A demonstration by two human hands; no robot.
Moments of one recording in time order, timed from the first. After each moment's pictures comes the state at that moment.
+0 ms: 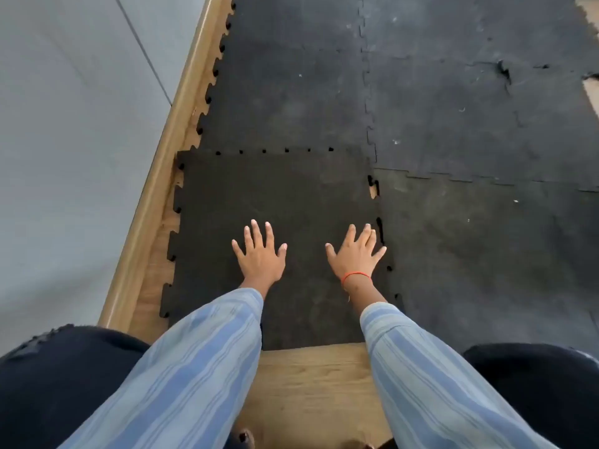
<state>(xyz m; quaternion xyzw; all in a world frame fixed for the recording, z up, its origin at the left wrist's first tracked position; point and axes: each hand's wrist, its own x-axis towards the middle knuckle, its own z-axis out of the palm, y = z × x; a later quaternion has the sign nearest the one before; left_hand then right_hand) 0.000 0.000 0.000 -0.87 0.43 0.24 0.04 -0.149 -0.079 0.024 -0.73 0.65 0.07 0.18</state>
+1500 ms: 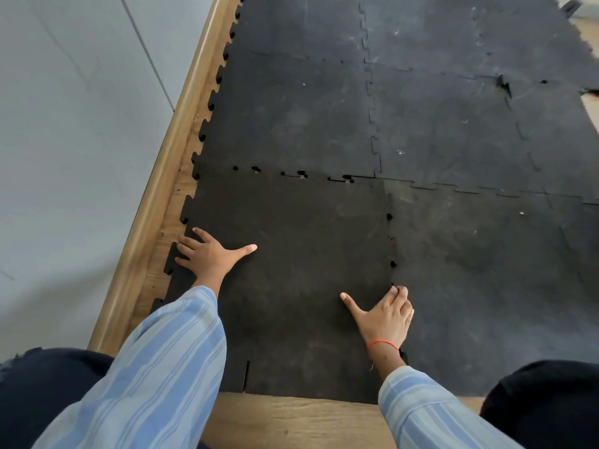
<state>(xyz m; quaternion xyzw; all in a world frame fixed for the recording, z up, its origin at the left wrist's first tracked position) 0.104 0.010 -0.018 -0.95 0.19 0.25 -0.03 -0.217 -0.022 -0.006 -0.65 0.74 0.03 0.14</state>
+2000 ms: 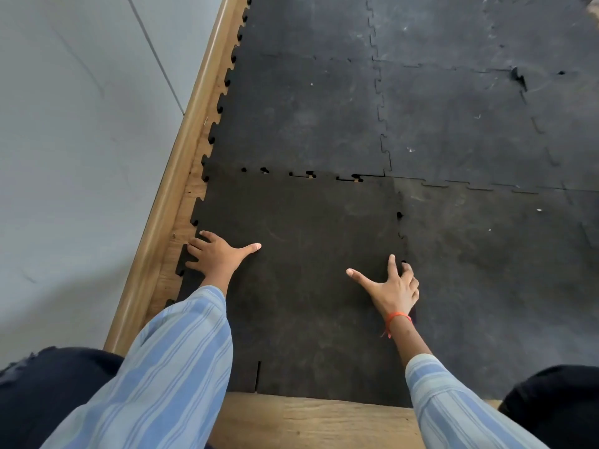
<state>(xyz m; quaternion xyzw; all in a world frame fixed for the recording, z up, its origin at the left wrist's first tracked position) 0.108 0.010 -0.007 -0.95 0.17 0.25 -0.06 -0.197 -0.066 0.008 -0.61 0.73 -0.04 0.30</state>
